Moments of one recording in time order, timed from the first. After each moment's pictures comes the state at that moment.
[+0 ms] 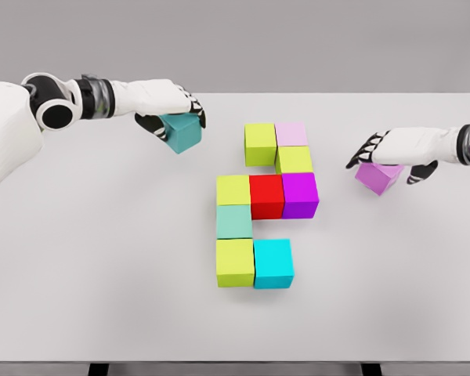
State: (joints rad) left arm -1.12 0.47 -1.07 -0.91 -0.43 -0.61 -0.39; right arm -0.87 -0.88 0.88 -1.29 0.48 -0.61 0.61
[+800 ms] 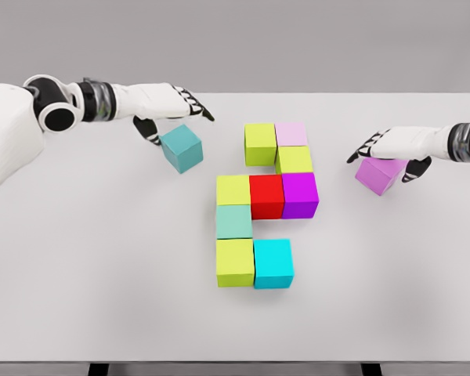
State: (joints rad) left arm -1.11 0.47 -1.07 -0.90 -0.47 -0.61 -0.39; right arm -0.87 -0.77 0.85 -1.10 0.51 -0.61 0.61
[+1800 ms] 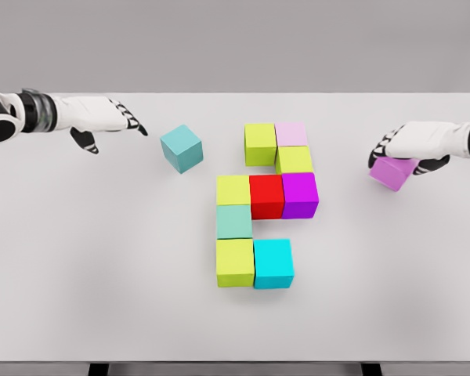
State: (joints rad) left arm -1.11 0.64 -1.15 -0.91 -0.54 -0.61 -0.39; right arm -0.86 -0.88 0.84 -1.25 0.54 -0.61 0.61
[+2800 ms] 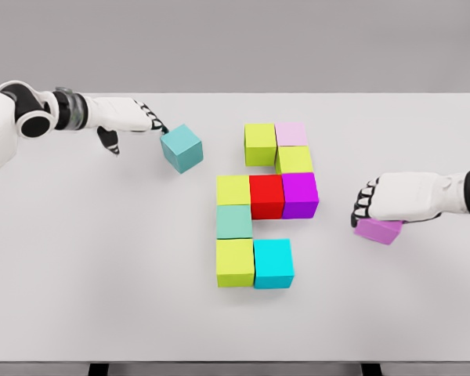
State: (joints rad) left arm -1.14 0.52 -1.19 -0.80 -0.56 -0.61 -0.39; right arm -0.71 -1.09 0.86 -1.74 0.49 -0.61 0.61
